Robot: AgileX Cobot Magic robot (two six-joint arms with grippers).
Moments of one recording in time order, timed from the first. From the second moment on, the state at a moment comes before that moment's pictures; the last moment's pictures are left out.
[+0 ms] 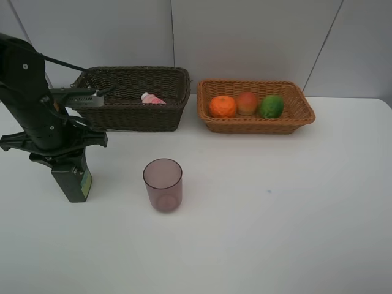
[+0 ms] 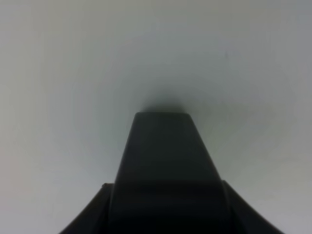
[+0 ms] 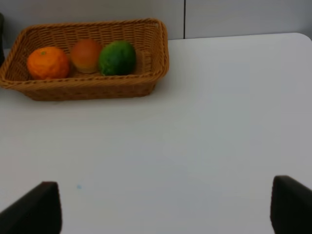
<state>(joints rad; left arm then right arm) -0.30 1.73 -0.90 0.16 0.64 -0.53 -0.04 0.00 -0.52 -0.01 1.06 0.04</state>
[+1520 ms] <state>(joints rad) -0.28 2.04 -1.37 0.50 0.16 -0.56 -0.04 0.00 -0.52 -0.01 1.06 0.04</state>
